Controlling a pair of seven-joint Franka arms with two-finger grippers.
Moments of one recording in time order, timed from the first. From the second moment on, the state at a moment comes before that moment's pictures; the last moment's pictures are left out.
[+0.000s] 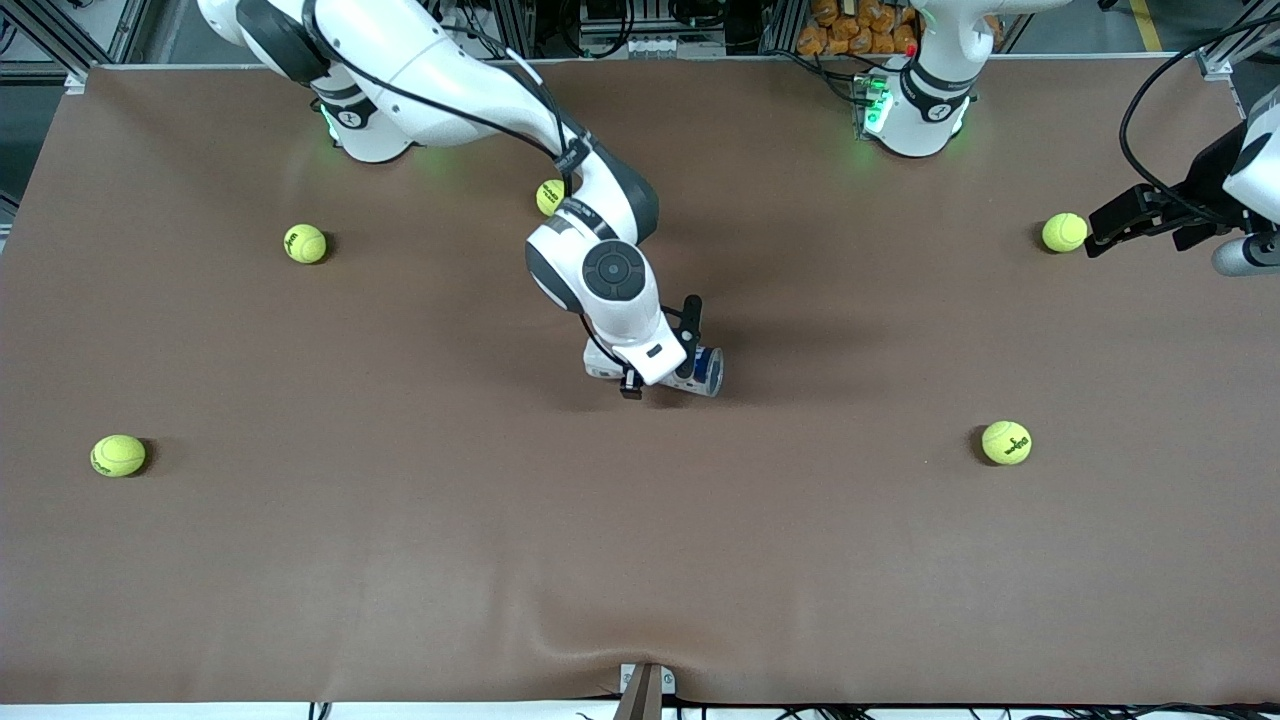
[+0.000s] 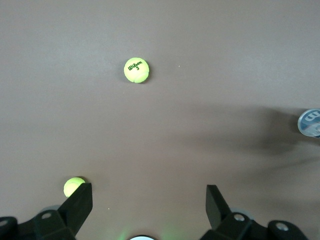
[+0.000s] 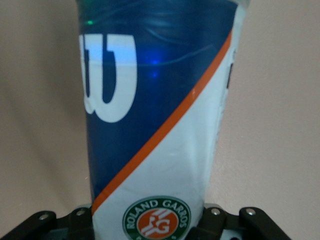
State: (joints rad) left arm 0.01 -0.04 -0.06 -1.60 -0.02 1.52 -0.12; right arm 0.65 0.82 0.15 -1.40 -0.06 2.23 -0.64
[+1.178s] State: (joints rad) left arm 0.01 0.04 -0.05 -1.58 -0.05 1.52 -0.12; right arm 0.51 0.72 0.13 -1.38 -0.06 2.21 -0.65
